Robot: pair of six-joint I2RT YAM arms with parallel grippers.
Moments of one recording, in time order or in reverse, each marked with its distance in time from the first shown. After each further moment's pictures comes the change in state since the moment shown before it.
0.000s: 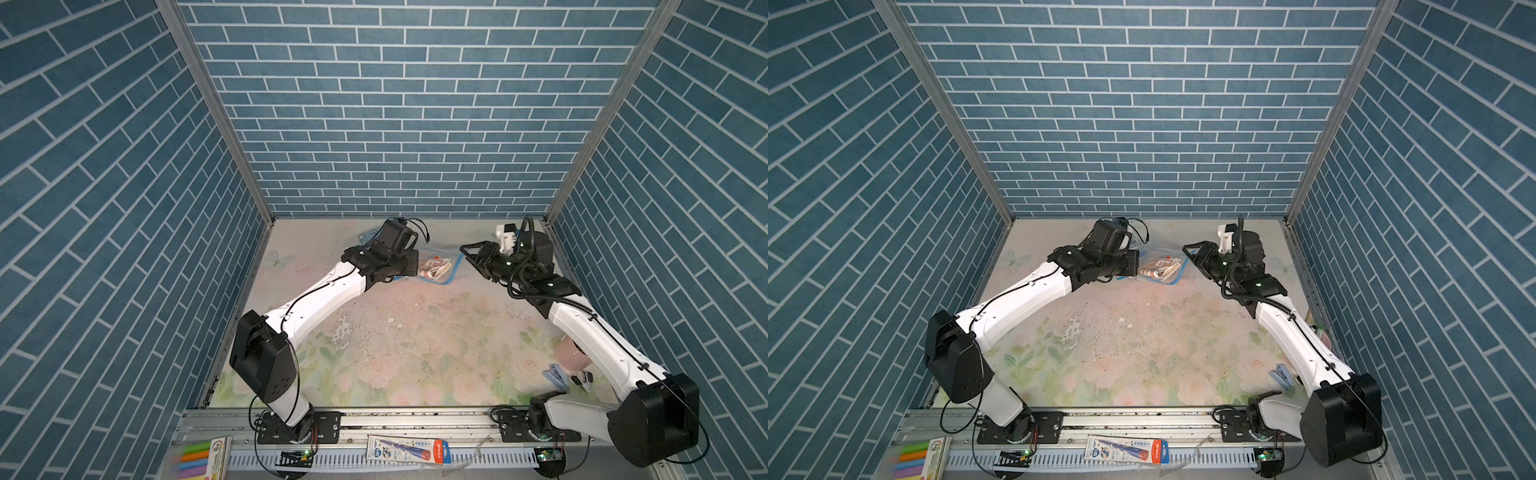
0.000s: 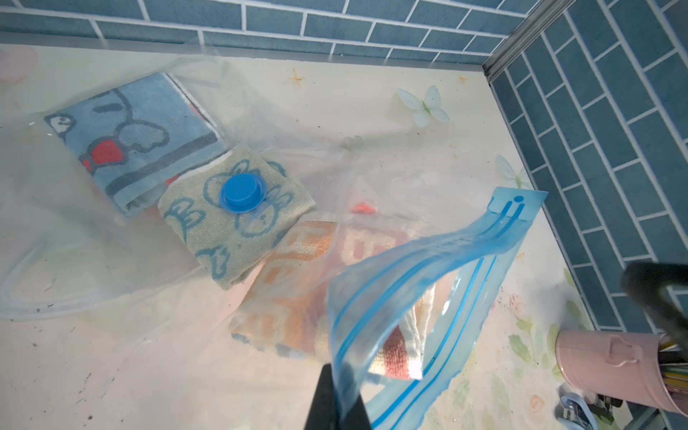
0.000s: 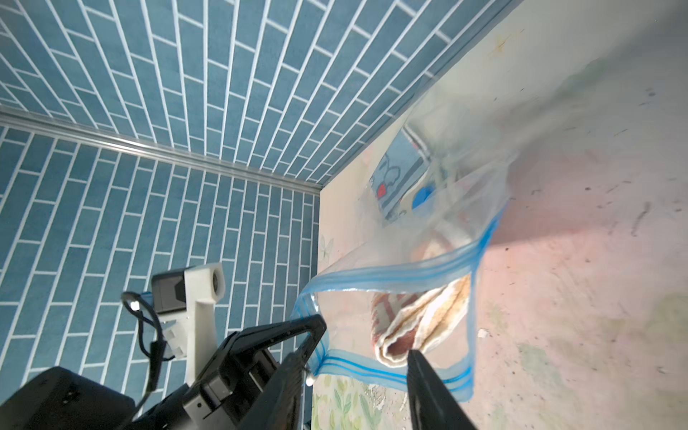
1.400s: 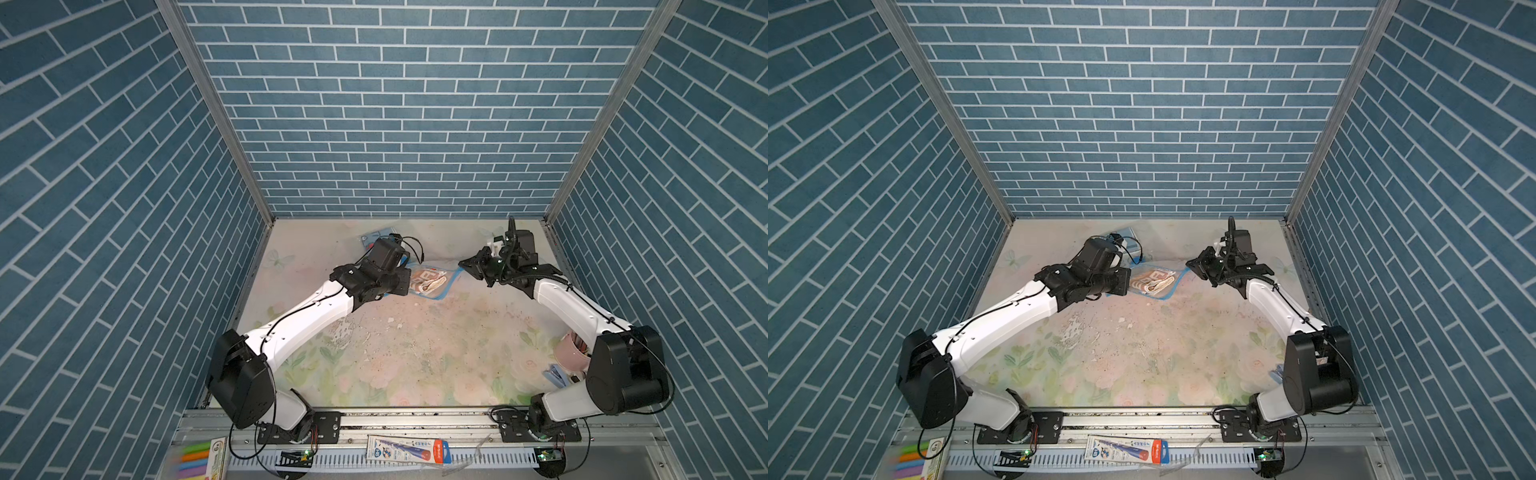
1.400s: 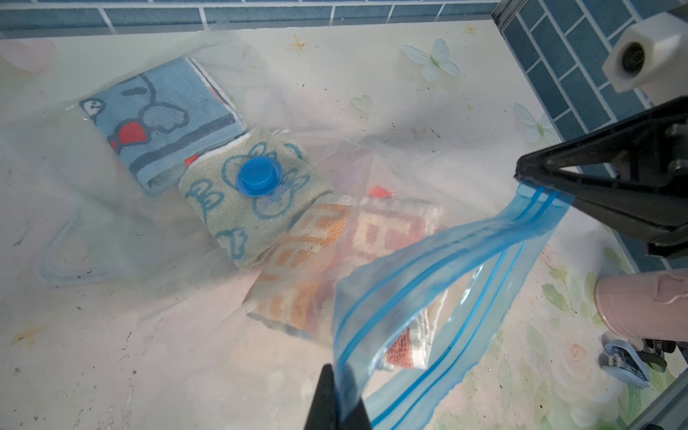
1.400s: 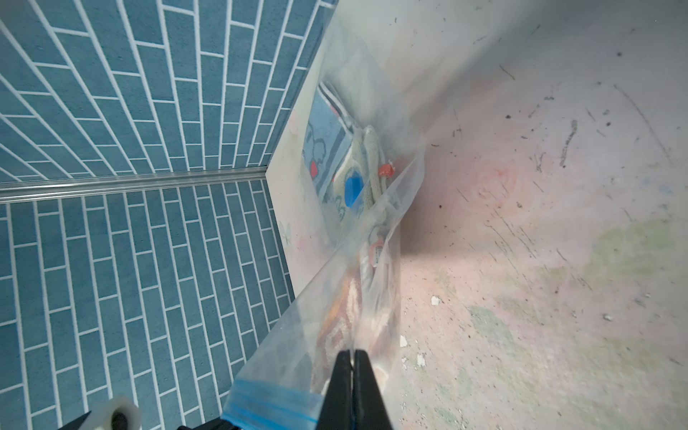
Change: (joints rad) left arm -0.027 -0.156 -0.202 0.027 -0.029 0.069; right arm -0.039 0.258 0.086 -0.089 -0.103 0.059
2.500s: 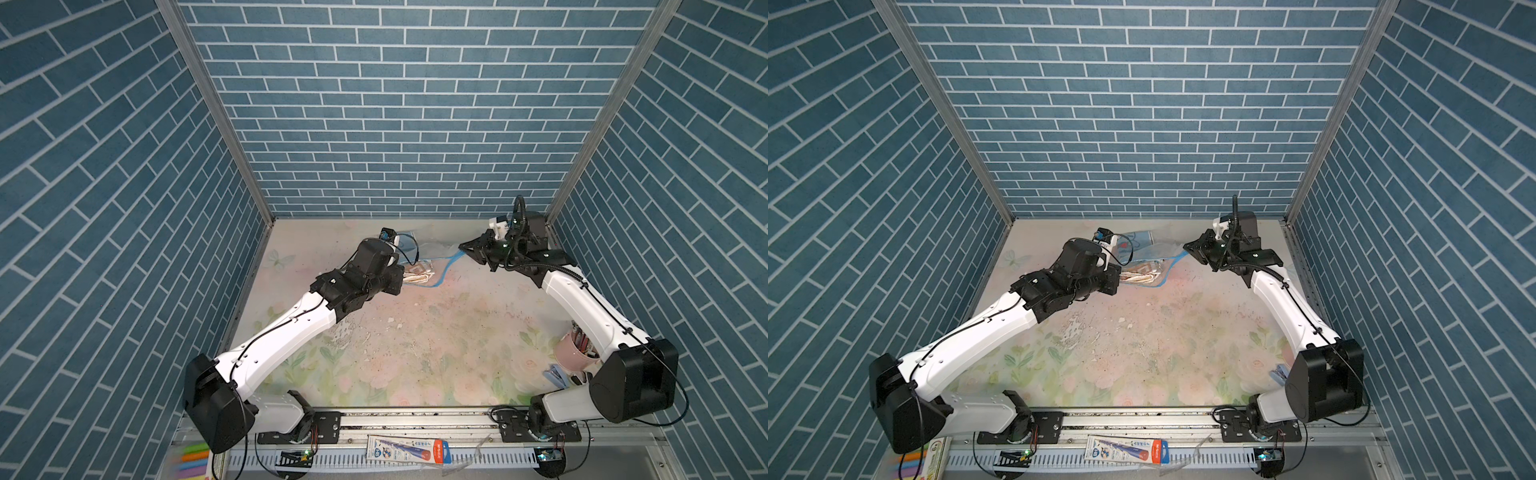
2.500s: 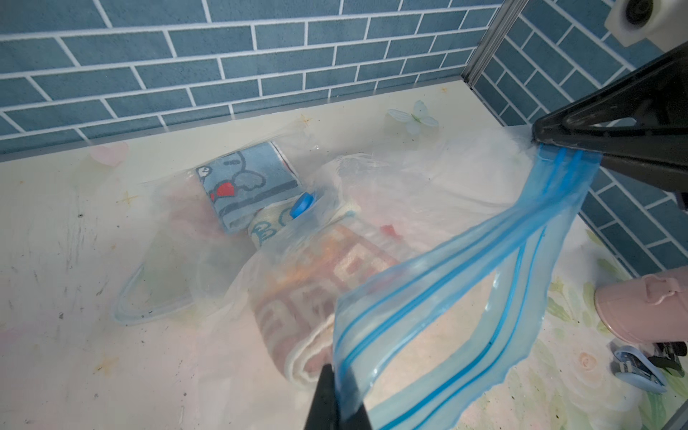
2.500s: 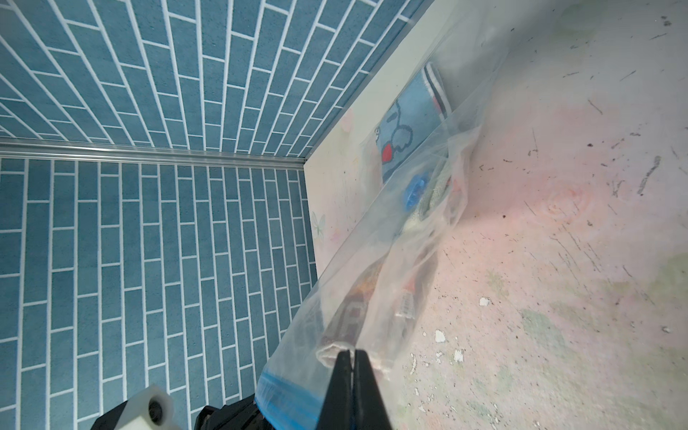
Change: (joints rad) left arm -0.007 -0.132 -0.028 0.032 -0.074 0.106; right arm 0.017 -0.037 0.161 -0.121 -0.021 -0.042
